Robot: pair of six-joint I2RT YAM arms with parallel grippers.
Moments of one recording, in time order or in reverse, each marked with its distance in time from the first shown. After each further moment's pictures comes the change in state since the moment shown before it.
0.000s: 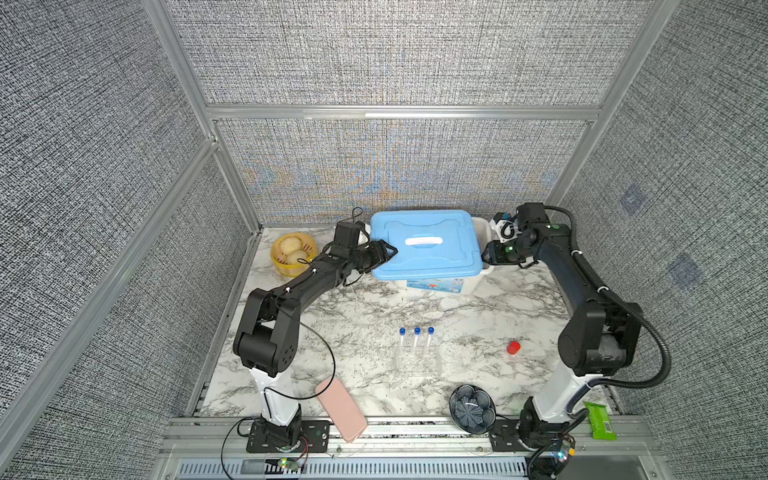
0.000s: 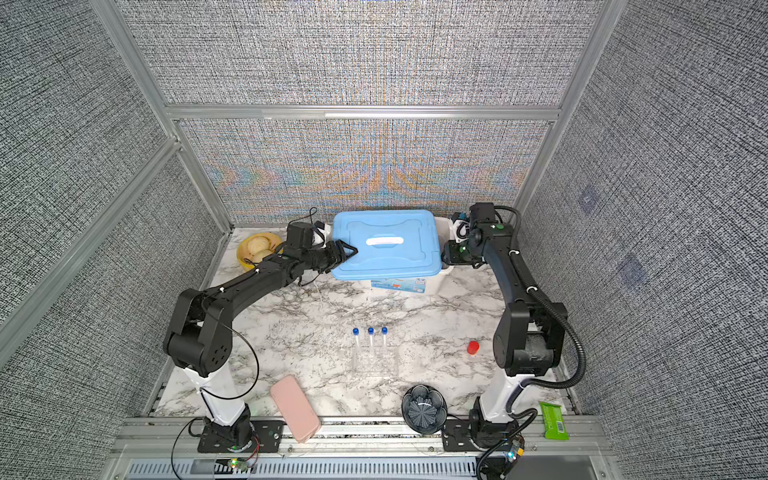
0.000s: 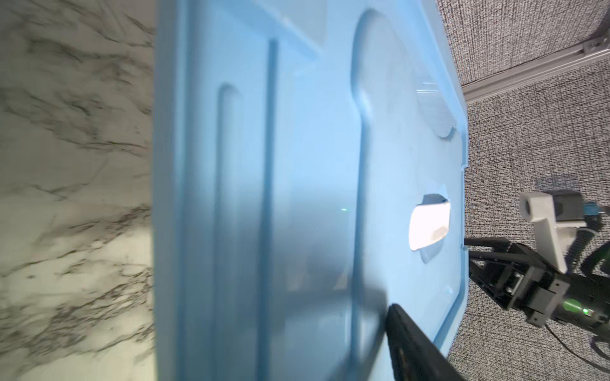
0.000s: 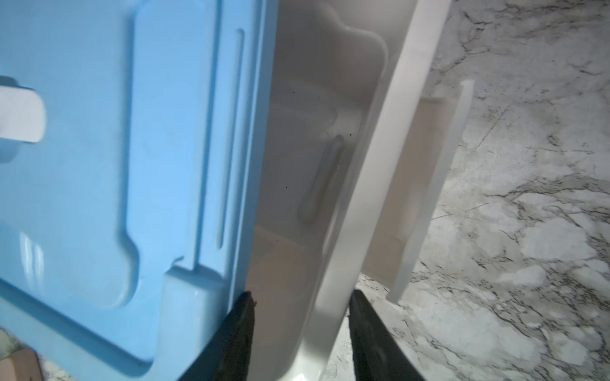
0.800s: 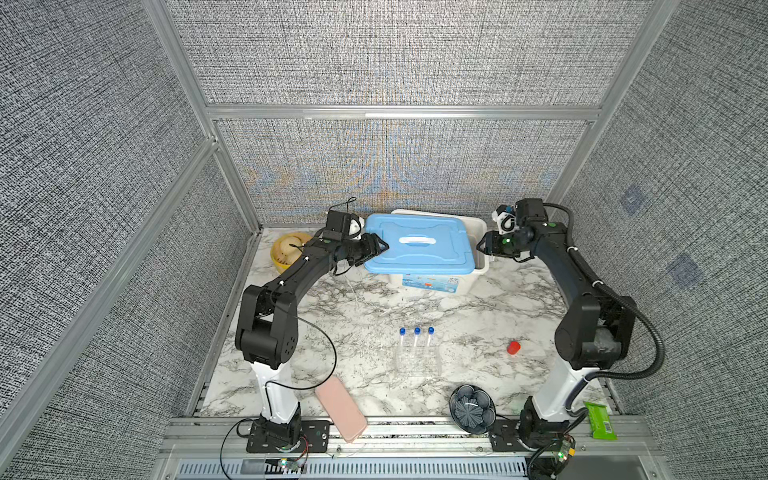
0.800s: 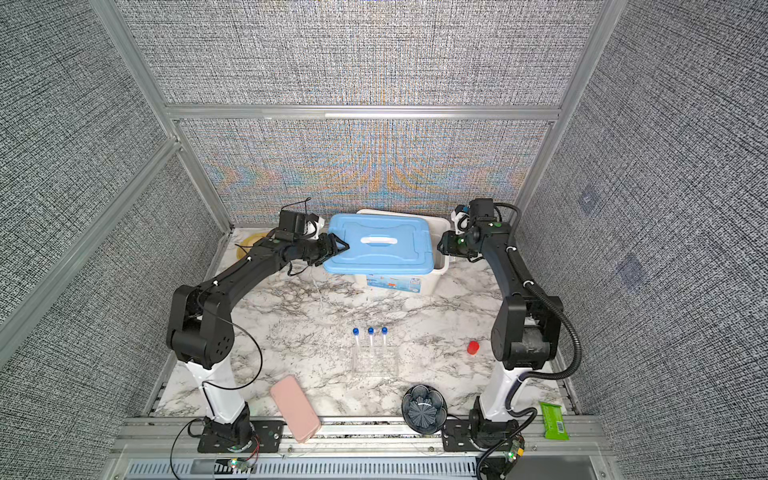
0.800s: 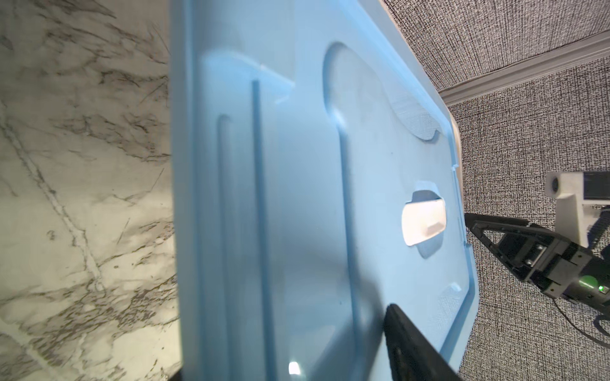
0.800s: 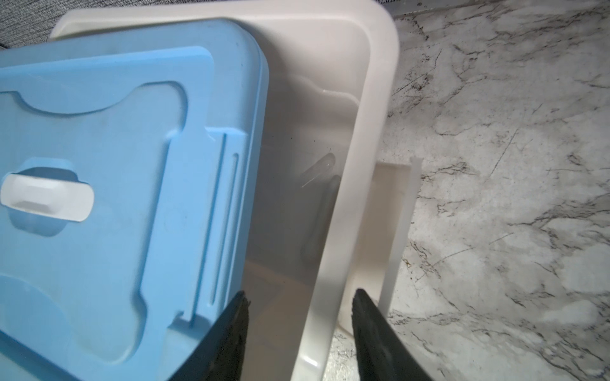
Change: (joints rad) left arm 0.063 0.085 0.227 -0.276 0.058 0.129; right arm -0.016 0.065 0.040 0.128 -0.021 0.162
